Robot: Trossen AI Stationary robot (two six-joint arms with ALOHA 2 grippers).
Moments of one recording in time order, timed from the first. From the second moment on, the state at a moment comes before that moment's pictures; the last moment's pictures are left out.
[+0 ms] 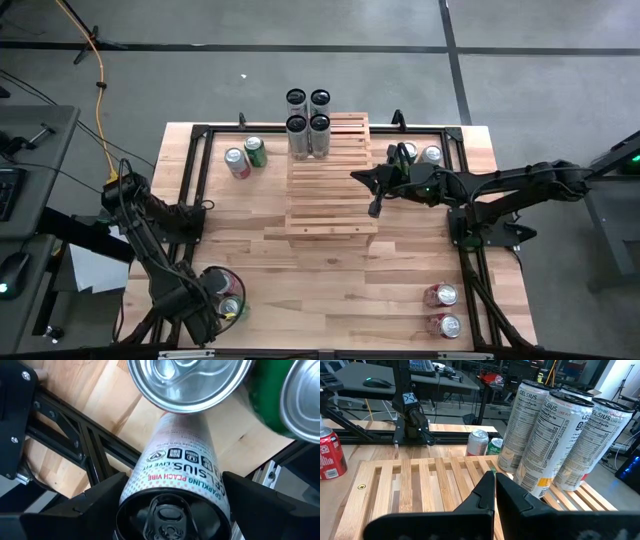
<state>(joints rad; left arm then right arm) -1.00 1.64 1.32 -1.38 0.15 -1.59 0.03 1.14 0.80 0.16 0.38 -0.13</state>
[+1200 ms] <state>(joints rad) -0.94 1.46 1.80 -1.47 -0.15 -1.28 0.03 1.14 0.80 0.17 0.38 -0.13</state>
